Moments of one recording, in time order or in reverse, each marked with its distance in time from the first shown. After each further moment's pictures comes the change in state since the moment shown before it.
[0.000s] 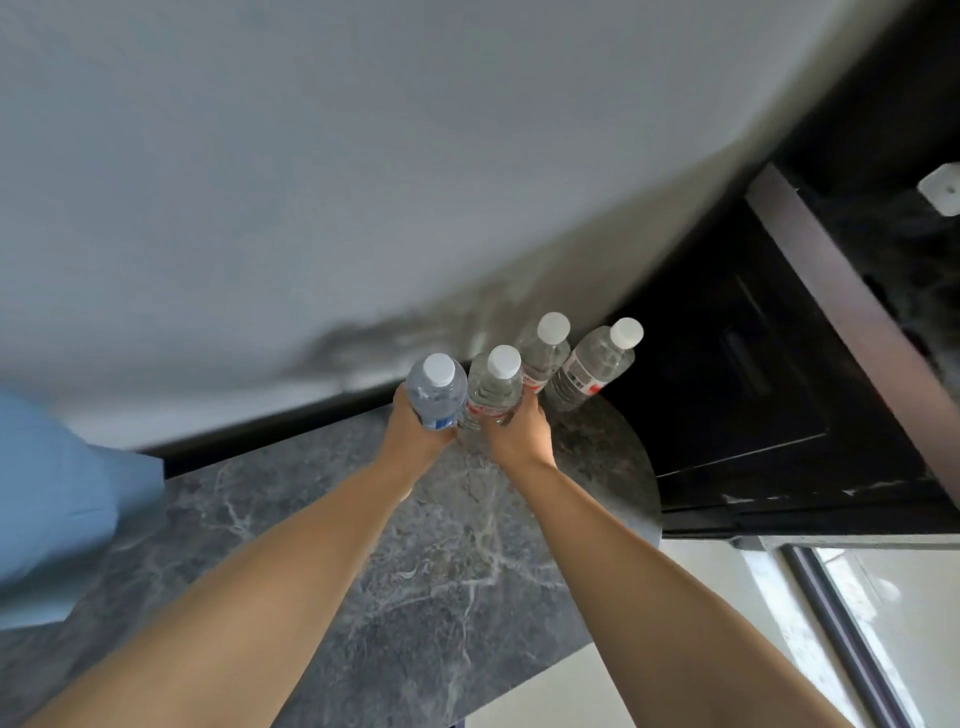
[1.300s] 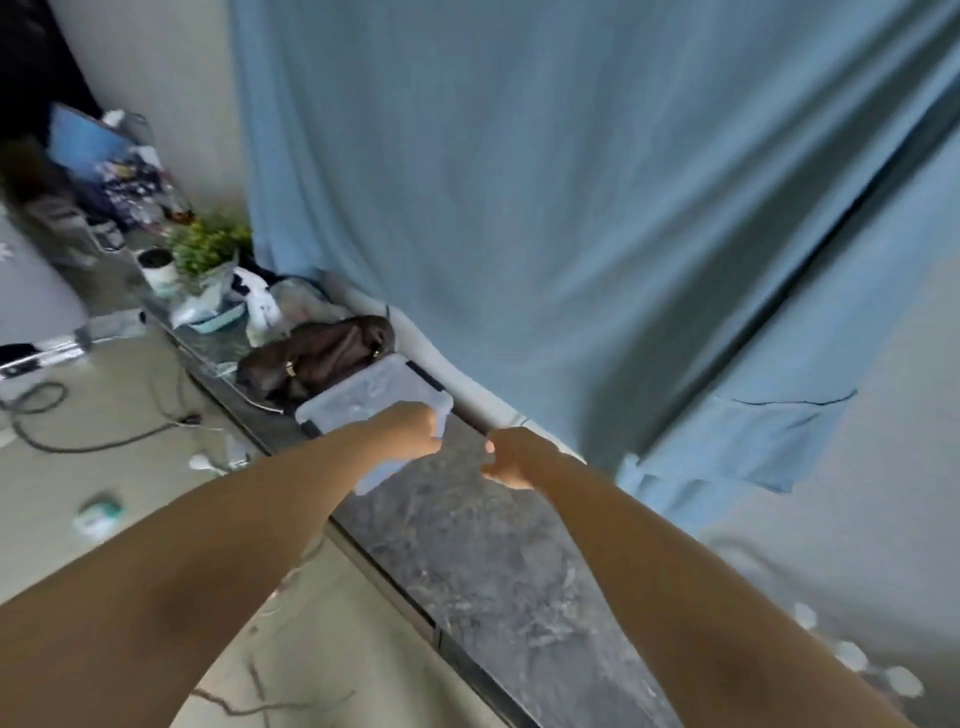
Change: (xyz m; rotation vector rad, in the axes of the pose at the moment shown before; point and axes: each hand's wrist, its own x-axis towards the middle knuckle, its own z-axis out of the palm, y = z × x) left_hand -0.504 0.131 -0.375 0.794 0.499 -0.439; right_hand -0.497 -0.243 0.147 -1.407 -0.711 -1.300
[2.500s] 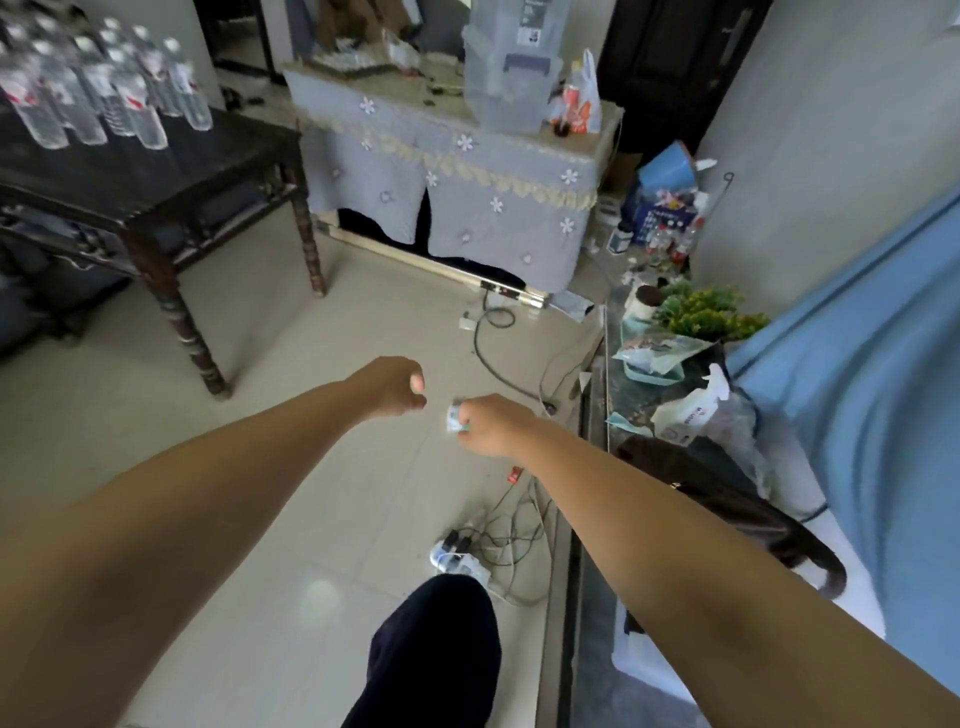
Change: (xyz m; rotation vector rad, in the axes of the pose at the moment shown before) left_hand -0.243 -0.414 -0.033 -0.512 0.552 -1.041; right_hand 0.113 -0.526 -0.006 -0.473 -0.109 -1.142
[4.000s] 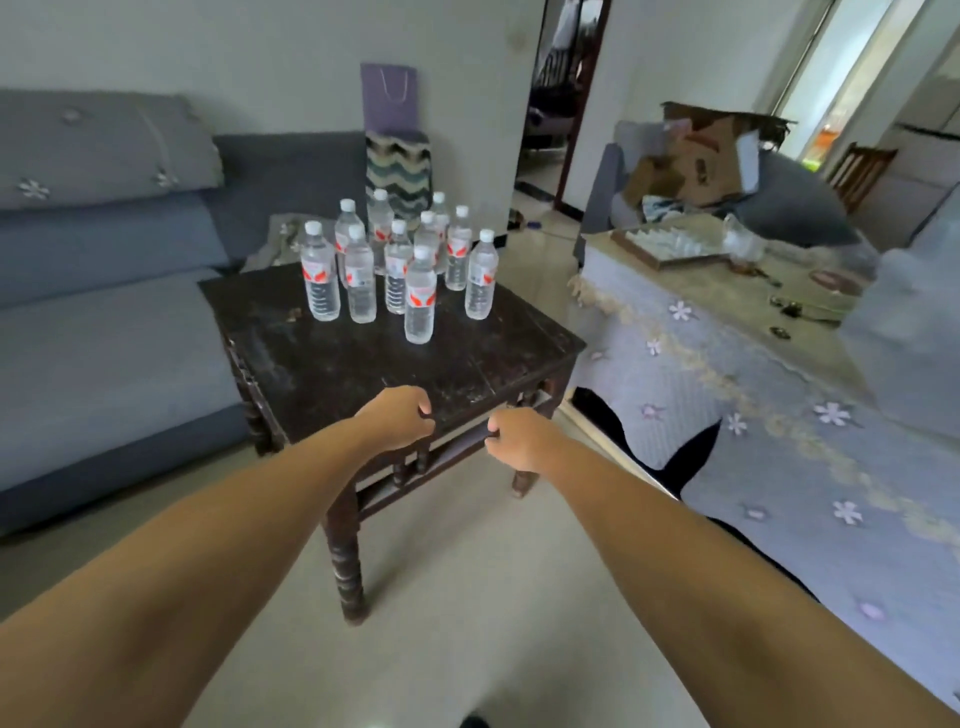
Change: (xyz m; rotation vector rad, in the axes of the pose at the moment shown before) left_hand 0.464 -0.527 -0.411 -0.143 0.369 -0.513; right_hand 0.794 -0.337 -0.292 -0.187 0.035 -0.470
